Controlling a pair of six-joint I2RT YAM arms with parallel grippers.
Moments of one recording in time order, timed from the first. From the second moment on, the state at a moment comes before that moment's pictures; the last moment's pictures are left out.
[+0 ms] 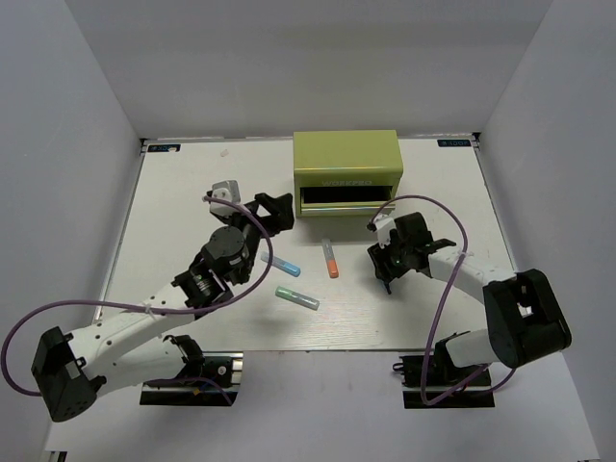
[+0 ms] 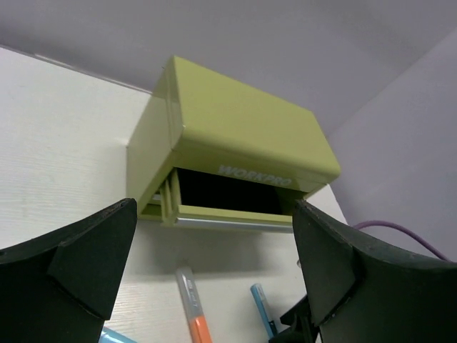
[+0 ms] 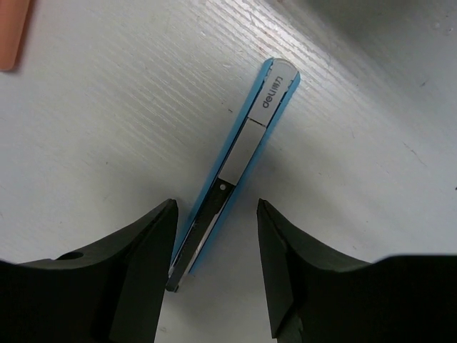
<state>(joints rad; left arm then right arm) -0.90 0.99 0.71 0.33 -0.69 -0.53 0.38 1.38 0.64 -0.27 -0.22 -0.26</state>
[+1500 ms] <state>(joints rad) -0.90 0.93 0.66 -0.43 -0.55 -1.26 0.40 1.63 1.40 -0.56 -0.44 -1.13</state>
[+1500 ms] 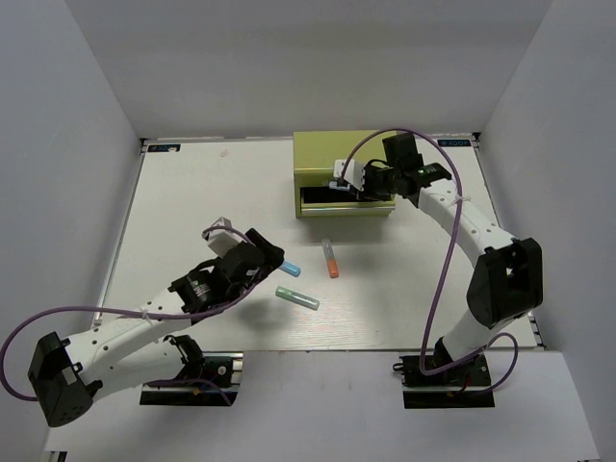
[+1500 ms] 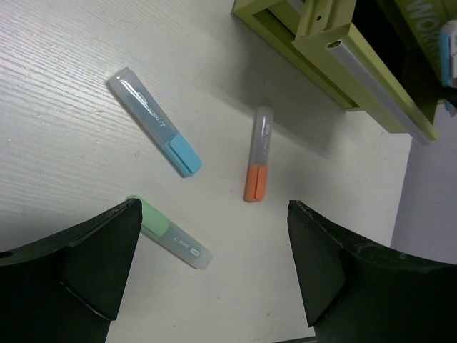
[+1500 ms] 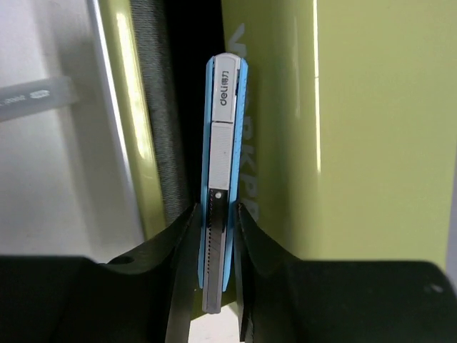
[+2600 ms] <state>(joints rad) -0.90 0.92 0.64 -0.43 -0.54 -1.29 0.44 1.86 1.69 -1.06 -0.65 -1.44</state>
